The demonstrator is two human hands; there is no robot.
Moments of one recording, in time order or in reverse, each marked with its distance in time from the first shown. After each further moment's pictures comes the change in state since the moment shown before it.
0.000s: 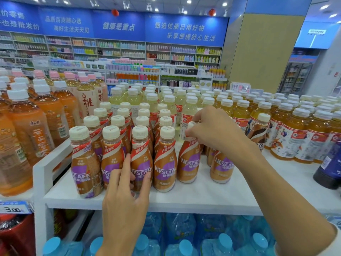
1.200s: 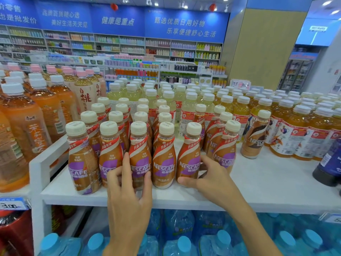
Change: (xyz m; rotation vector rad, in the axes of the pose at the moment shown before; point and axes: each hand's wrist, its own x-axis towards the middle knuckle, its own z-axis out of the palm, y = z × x) left_hand -0.012 -0.006 0.016 -0.039 0.054 -0.003; right_hand -0.073 0.065 0.087 0.504 -0.138 0.143
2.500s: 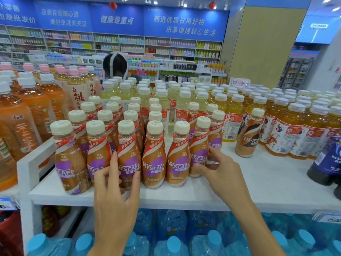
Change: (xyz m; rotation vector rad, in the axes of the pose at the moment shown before) left_hand 0.000 -0.002 0.000 0.052 0.007 0.034; right_hand 0.002 0.022 -0.029 0.020 0.229 -0.091
